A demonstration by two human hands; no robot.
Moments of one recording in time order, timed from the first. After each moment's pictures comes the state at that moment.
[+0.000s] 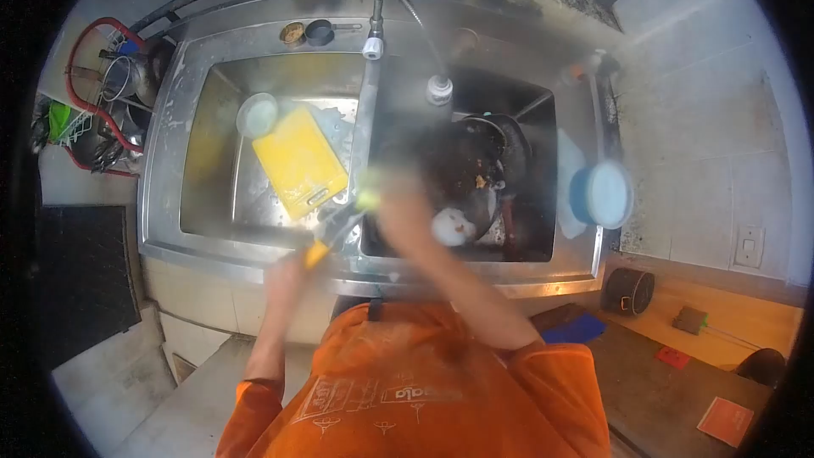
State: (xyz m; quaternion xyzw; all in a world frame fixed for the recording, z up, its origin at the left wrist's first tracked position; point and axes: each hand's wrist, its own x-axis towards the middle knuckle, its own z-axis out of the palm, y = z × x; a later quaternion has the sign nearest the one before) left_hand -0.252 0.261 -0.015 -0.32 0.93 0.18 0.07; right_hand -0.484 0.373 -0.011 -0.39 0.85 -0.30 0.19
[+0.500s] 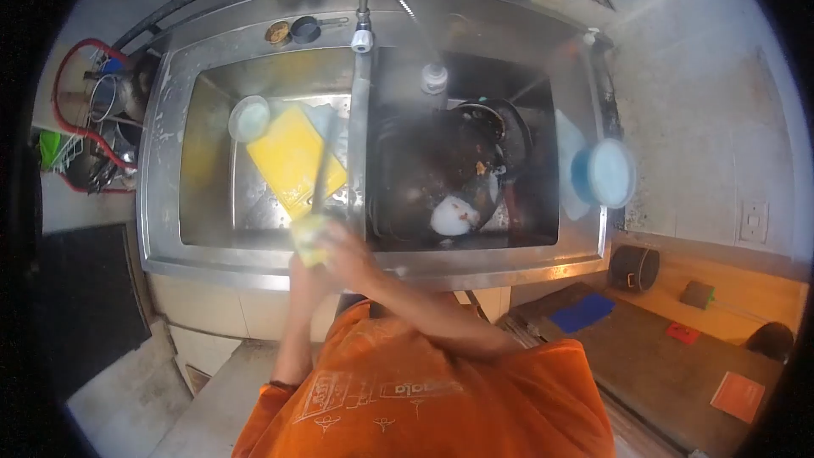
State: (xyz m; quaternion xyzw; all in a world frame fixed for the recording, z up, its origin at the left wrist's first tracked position) left_hand -0.274 0.270 -0.032 -0.25 0.90 0.31 -0.15; right_hand -0.379 0.352 -0.028 -0.48 0.72 -0.49 0.13
